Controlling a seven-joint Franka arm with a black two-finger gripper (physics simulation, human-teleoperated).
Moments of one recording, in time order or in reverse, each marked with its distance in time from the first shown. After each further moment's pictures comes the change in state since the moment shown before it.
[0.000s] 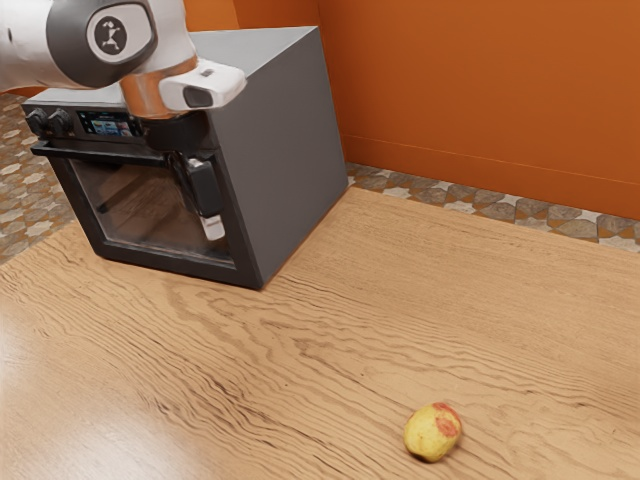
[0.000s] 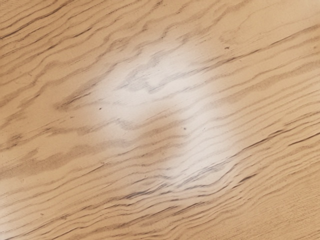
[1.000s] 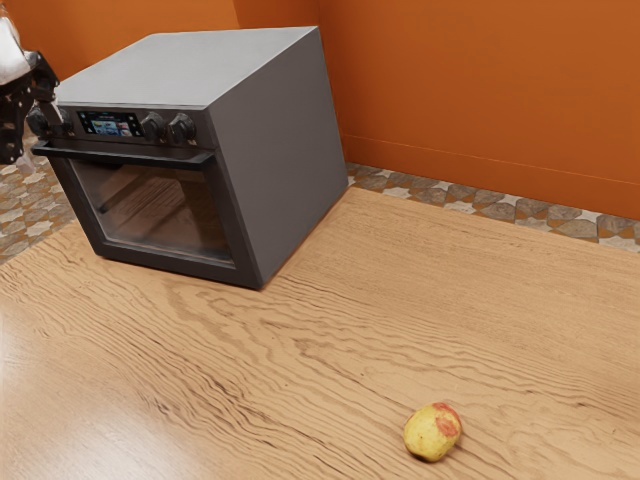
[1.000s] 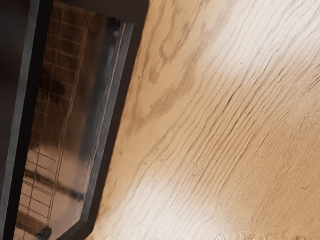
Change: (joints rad) arm 0.027 -0.152 0.276 -0.055 0.224 0.277 1.025
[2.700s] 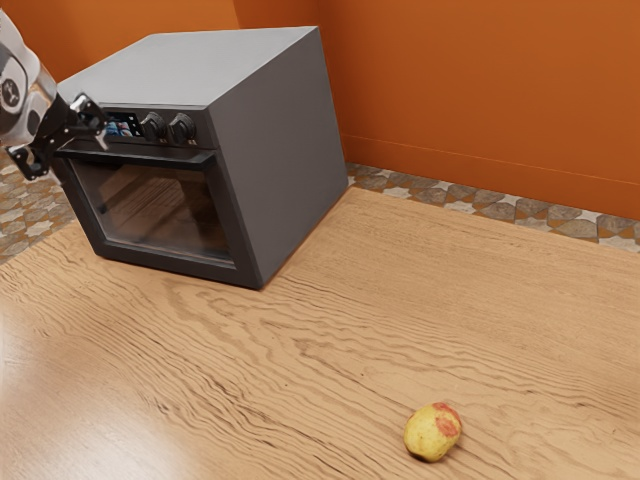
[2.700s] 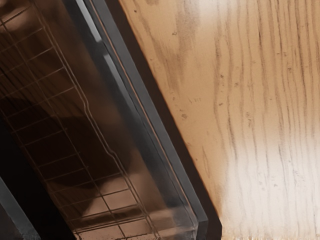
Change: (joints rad) arm 0.174 0.259 0.058 -0.020 -0.244 0.384 0.814
